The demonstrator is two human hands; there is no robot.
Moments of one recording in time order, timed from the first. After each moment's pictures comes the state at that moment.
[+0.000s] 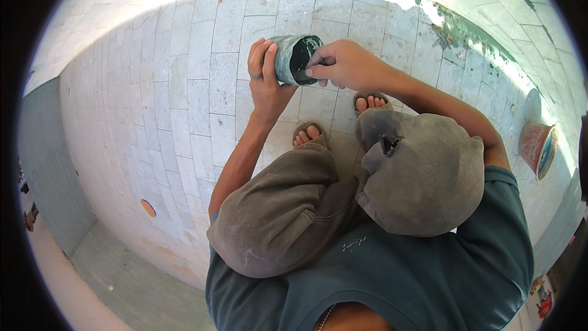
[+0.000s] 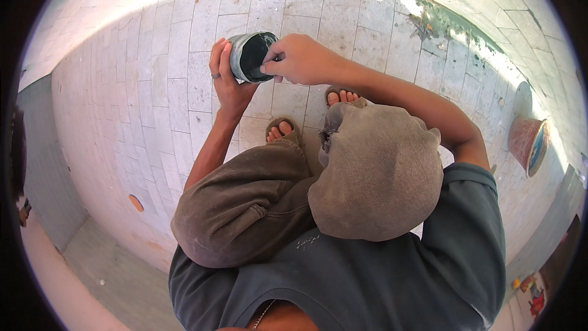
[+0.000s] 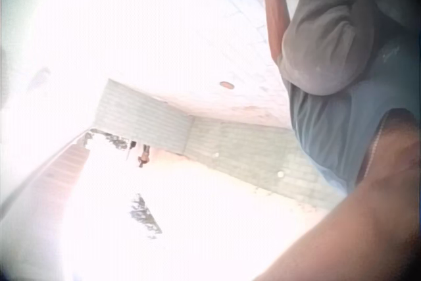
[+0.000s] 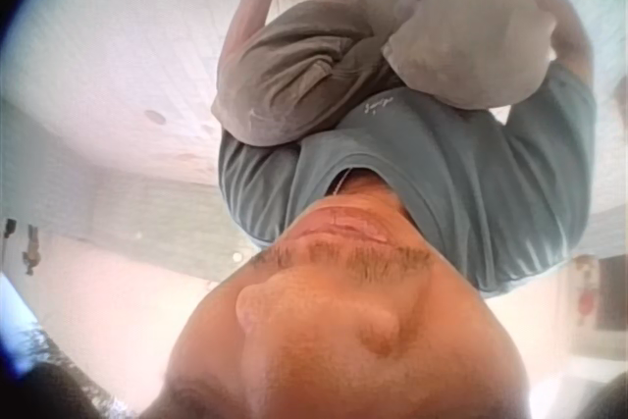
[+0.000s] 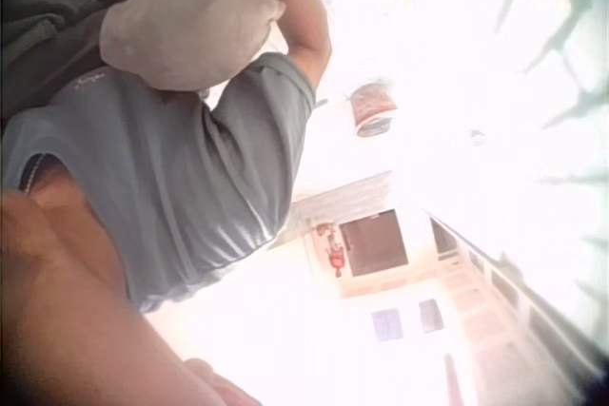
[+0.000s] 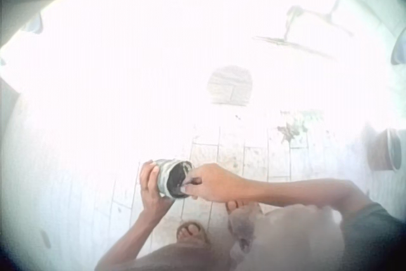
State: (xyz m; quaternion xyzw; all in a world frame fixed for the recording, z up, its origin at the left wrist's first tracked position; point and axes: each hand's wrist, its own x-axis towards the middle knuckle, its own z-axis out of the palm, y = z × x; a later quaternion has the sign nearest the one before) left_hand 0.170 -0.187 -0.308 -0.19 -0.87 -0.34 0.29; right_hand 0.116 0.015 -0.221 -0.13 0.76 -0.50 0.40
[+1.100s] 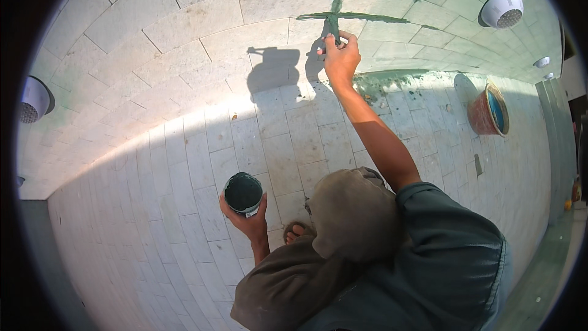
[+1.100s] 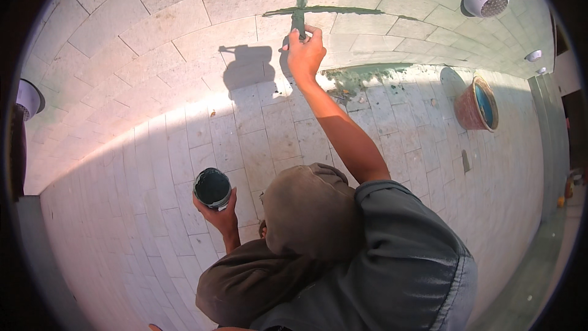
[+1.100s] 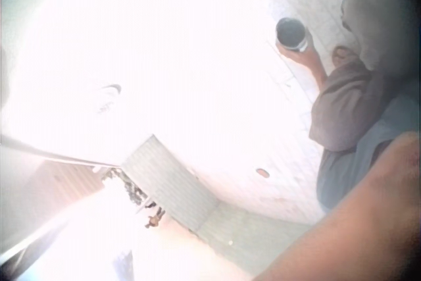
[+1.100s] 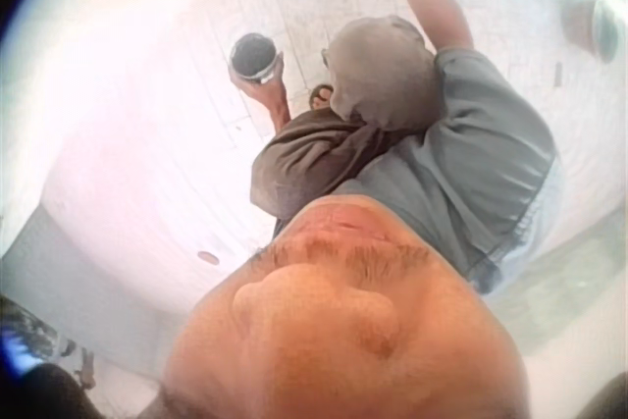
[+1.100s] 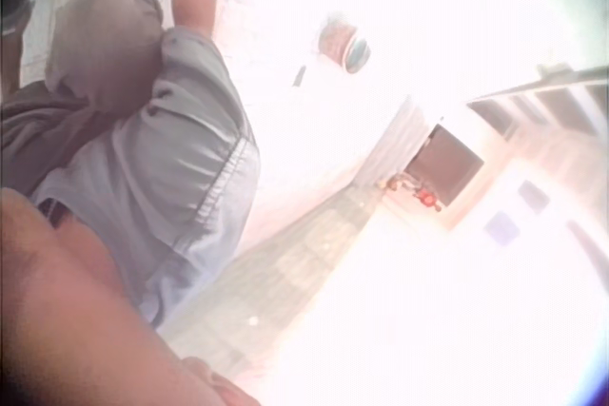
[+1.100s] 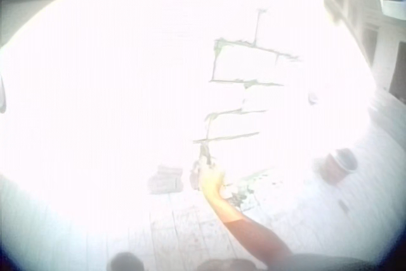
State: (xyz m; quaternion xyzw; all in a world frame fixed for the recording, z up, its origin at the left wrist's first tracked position) left_hand 0.214 -0.193 -0.317 0.07 -0.81 -0.54 0.20; right_hand -0.016 0.113 -0.189 0.21 0.71 -0.56 -0.38
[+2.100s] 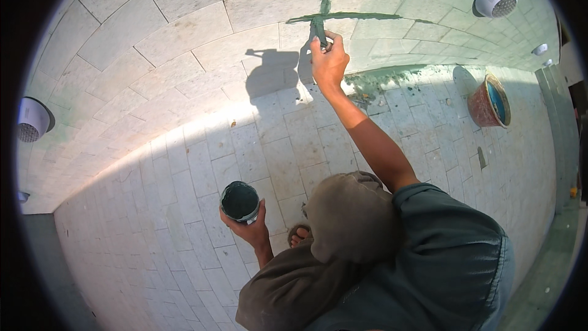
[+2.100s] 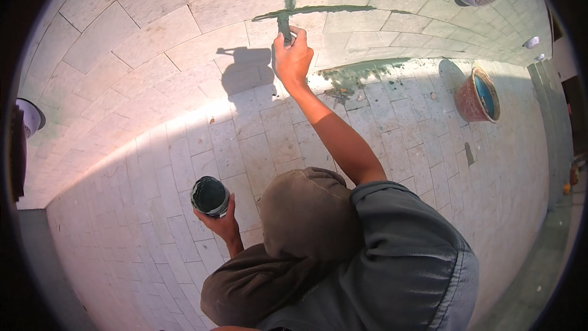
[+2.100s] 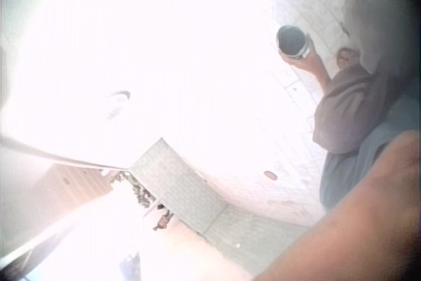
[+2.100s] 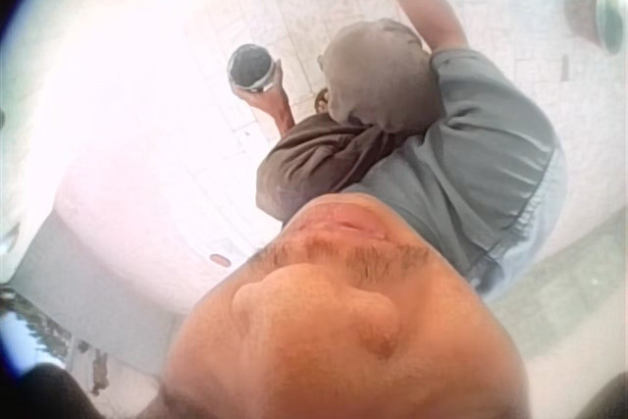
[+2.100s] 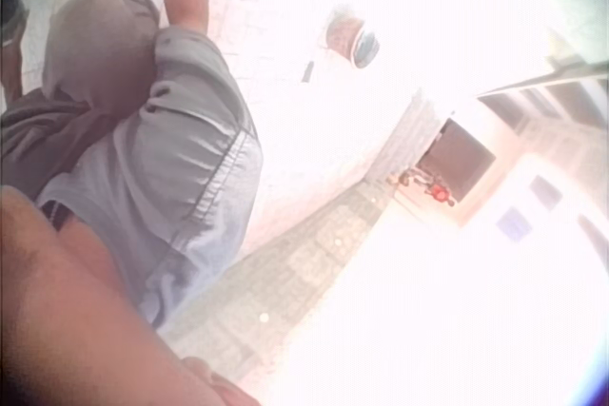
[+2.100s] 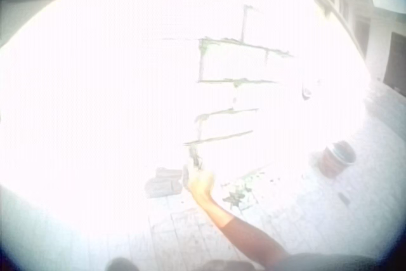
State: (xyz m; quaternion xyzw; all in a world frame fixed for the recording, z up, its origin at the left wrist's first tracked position) left_hand 0.212 -0.194 -0.309 0.09 -0.78 -0.58 0.19; right_hand -0.026 0.109 -0.201 0.20 0.74 -0.47 -0.43
